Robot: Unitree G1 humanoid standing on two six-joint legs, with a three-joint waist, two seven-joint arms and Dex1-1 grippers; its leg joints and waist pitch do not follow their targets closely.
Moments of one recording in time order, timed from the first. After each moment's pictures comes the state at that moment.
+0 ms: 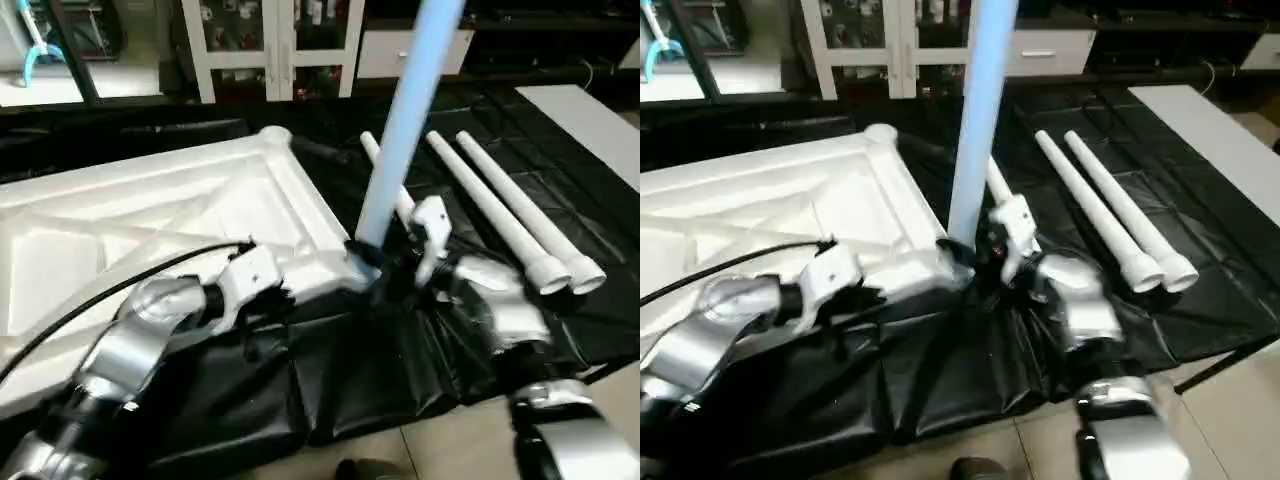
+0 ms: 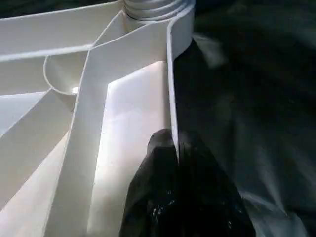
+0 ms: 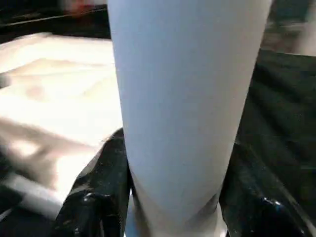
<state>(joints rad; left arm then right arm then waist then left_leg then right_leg) -0.39 0.45 -0.28 0.09 0.05 0.40 -0.86 -0.63 -0.13 0.00 0.78 0.17 -0.09 0.72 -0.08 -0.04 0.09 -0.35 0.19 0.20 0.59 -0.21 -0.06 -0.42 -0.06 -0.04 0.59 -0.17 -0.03</state>
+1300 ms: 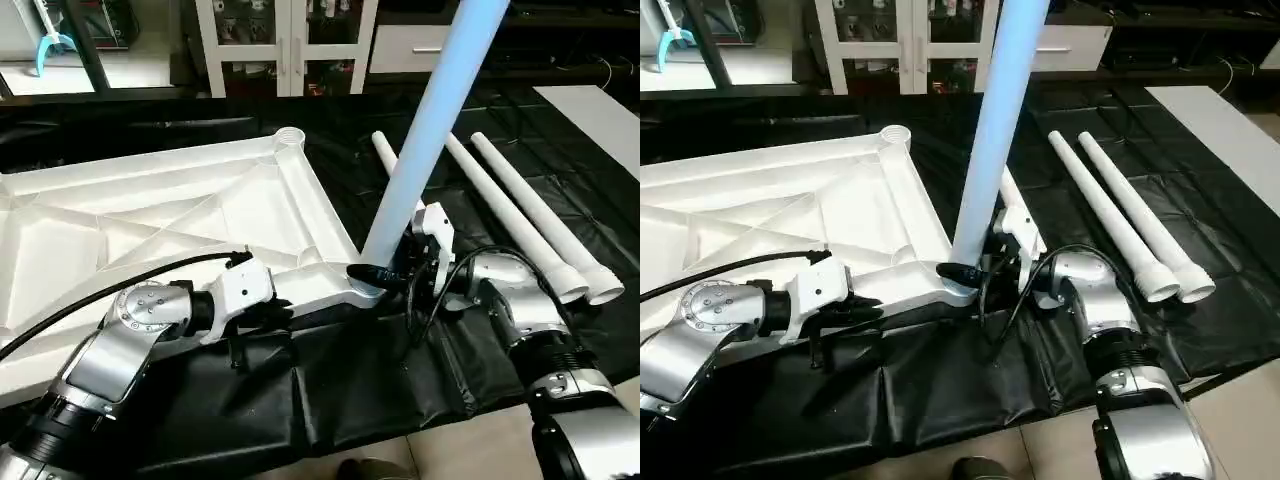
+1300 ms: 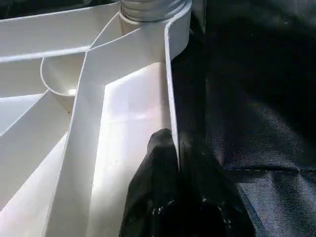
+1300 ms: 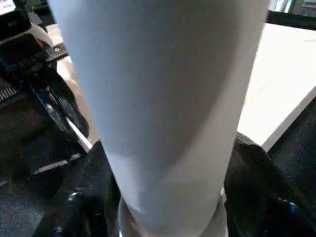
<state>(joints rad) -0.31 0.58 -0.27 0.03 -0.02 0.24 -1.01 -0.65 -0.27 0.06 0.81 0.22 -0.07 1.20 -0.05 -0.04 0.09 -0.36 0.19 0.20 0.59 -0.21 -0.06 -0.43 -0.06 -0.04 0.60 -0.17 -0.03</state>
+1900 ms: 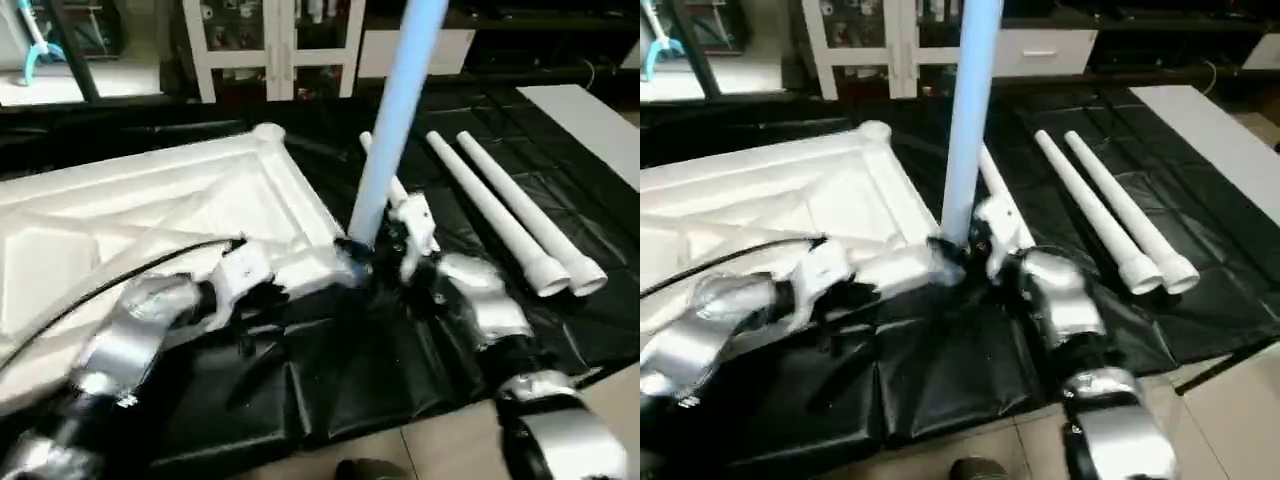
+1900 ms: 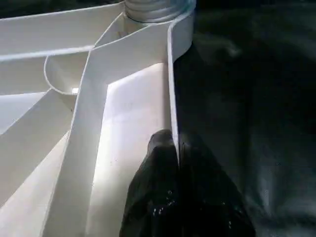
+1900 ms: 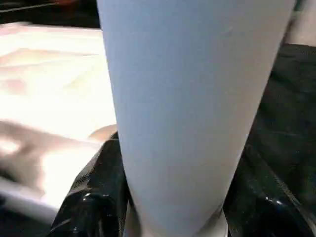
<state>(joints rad) -0.41 0.43 -0.27 0.13 0.04 0.38 -0.86 -0.68 -0.10 0.00 0.85 0.14 -0.09 0.65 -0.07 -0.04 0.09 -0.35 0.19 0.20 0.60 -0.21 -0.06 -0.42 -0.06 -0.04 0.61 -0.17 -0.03</state>
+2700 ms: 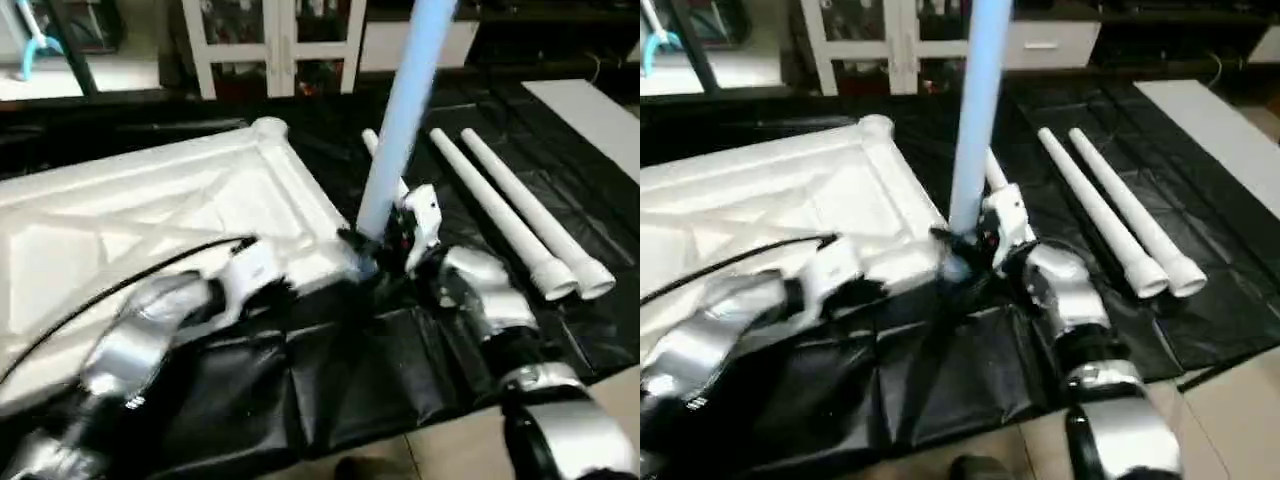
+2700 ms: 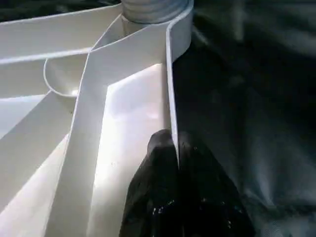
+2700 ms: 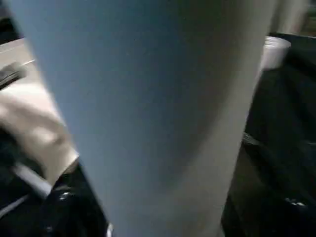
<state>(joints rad) -0.33 0.54 -0.25 0.05 0.00 0.26 -0.97 -0.69 -0.21 0.02 0.84 0.19 -0.08 1.01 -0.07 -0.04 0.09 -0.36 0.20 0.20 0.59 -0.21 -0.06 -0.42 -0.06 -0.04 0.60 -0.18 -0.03</state>
